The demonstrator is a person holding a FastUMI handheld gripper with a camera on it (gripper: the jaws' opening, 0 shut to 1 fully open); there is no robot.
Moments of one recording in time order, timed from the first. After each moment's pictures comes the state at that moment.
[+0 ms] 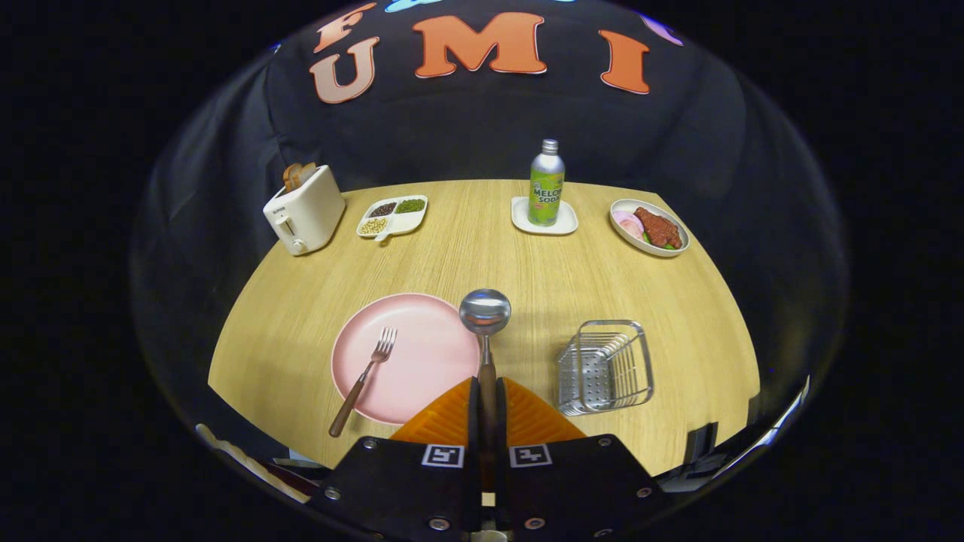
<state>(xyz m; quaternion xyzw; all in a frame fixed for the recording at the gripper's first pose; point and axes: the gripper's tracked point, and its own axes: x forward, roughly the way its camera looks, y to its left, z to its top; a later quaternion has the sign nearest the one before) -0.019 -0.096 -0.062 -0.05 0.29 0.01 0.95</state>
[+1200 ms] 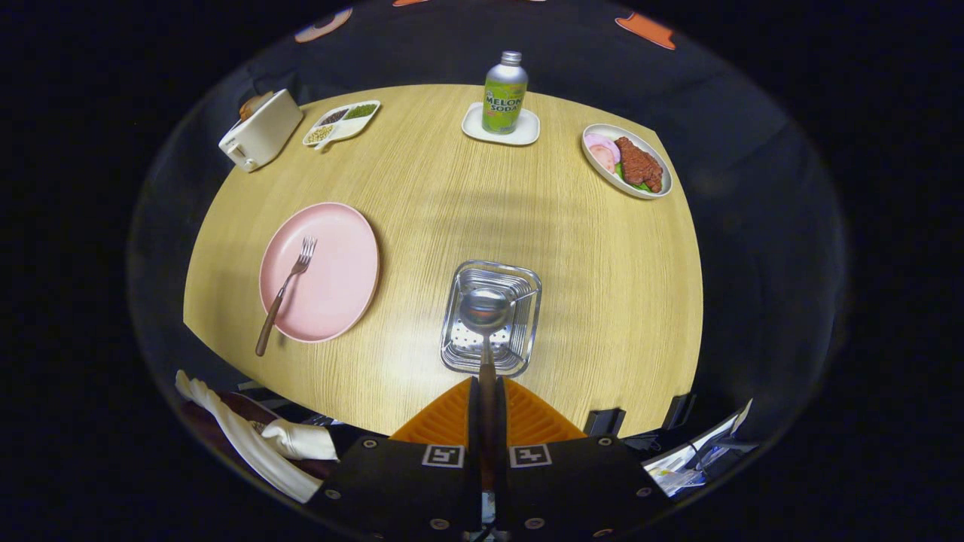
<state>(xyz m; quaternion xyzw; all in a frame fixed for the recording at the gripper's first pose) -0.031 -0.197 -0.077 -0.13 0.52 0.00 0.85</state>
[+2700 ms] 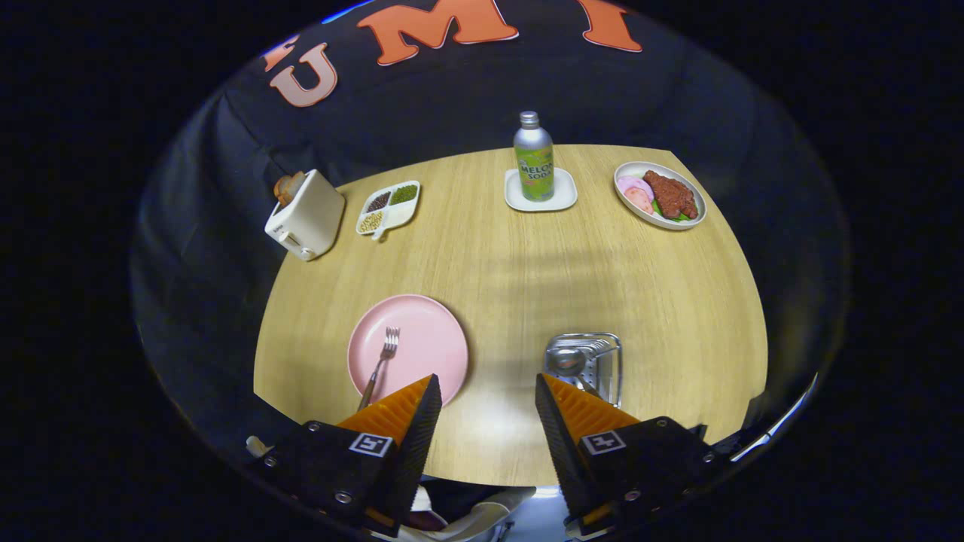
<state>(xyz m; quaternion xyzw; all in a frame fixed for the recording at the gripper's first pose) 0.003 -0.099 -0.038 0.03 0.38 0.08 0.92</state>
